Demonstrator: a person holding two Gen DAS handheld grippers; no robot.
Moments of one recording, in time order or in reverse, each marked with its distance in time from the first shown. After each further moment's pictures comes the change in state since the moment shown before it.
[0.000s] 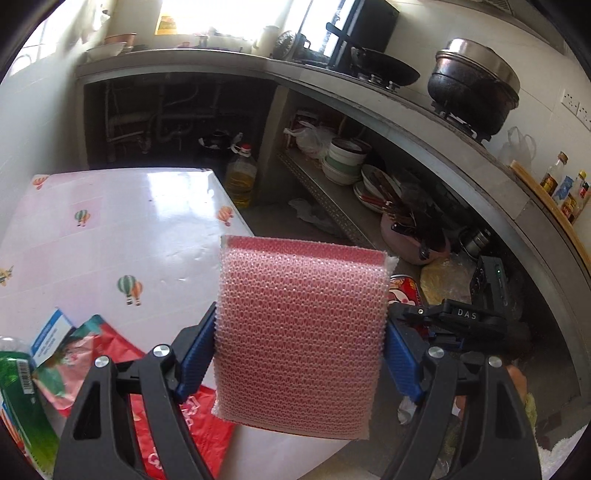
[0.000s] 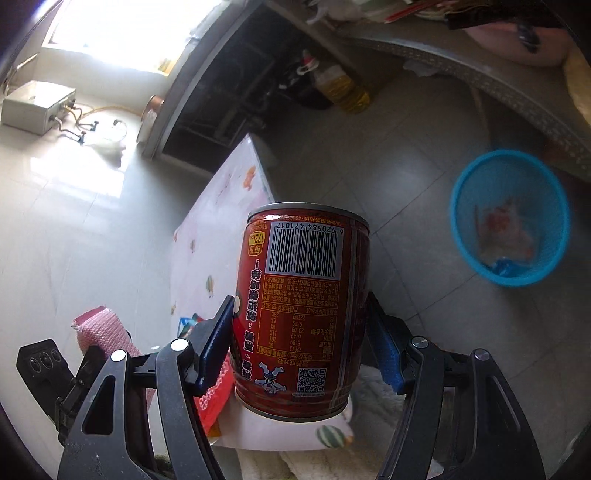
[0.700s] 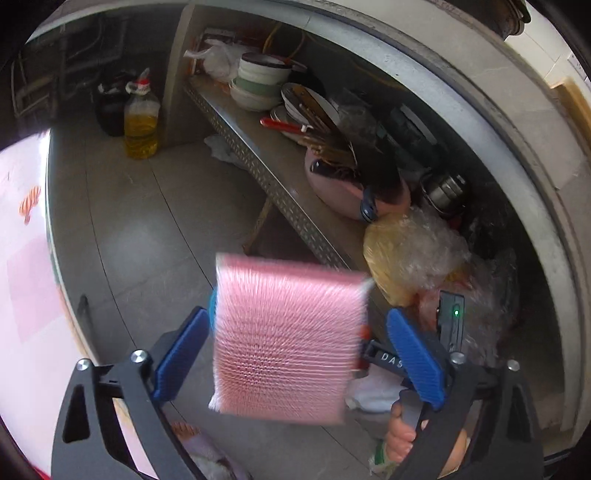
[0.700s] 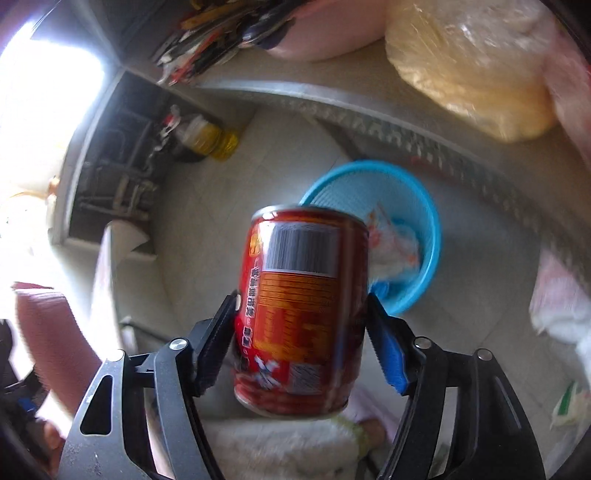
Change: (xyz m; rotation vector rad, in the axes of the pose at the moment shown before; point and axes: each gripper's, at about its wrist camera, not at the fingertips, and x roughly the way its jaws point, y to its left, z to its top) left arm 0.227 -0.143 0.044 0.061 0.266 -0.184; right arm -0.018 -0.166 0.040 0.249 -0.138 -0.309
